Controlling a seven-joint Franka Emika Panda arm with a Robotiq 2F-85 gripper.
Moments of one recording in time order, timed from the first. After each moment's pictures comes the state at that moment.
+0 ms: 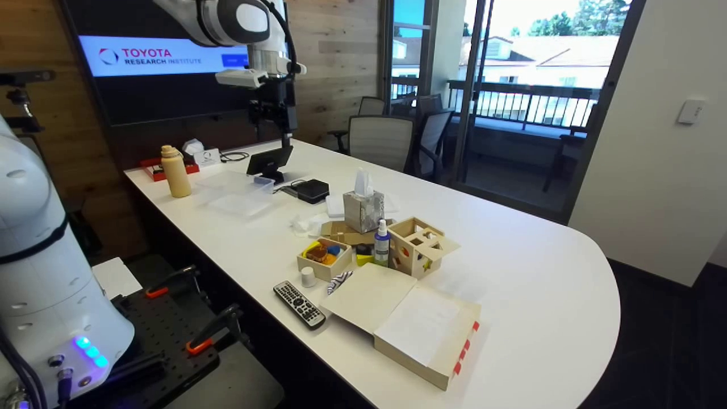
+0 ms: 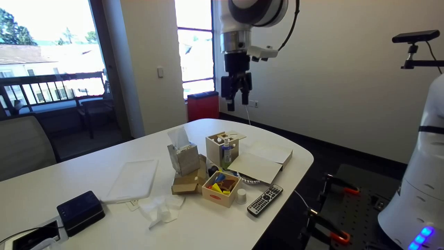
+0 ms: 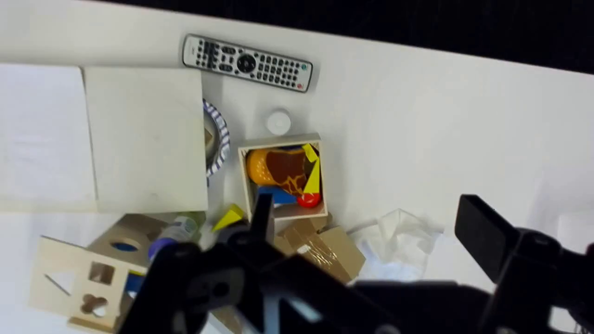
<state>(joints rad) 0.06 -0.12 0.07 -2.26 0.03 2.09 0.00</state>
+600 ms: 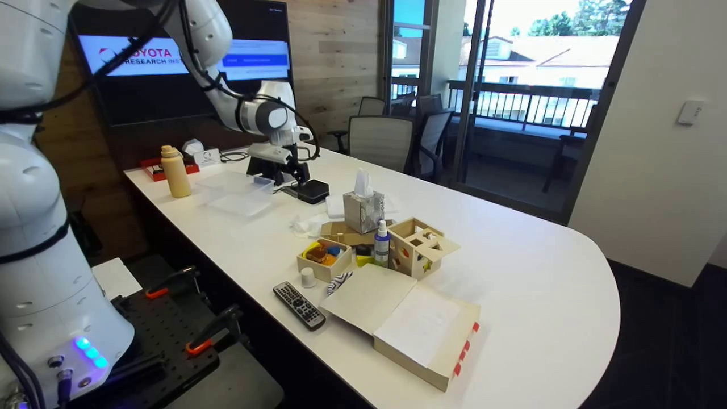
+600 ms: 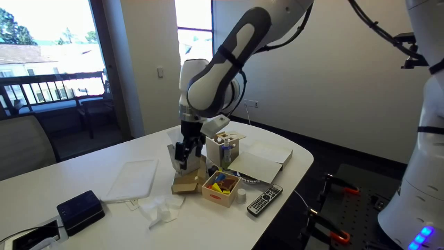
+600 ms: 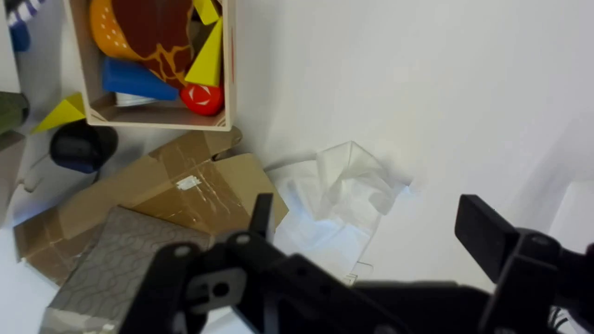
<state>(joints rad) 0.15 0.48 0.13 -2.05 -0.01 2.63 -0.01</state>
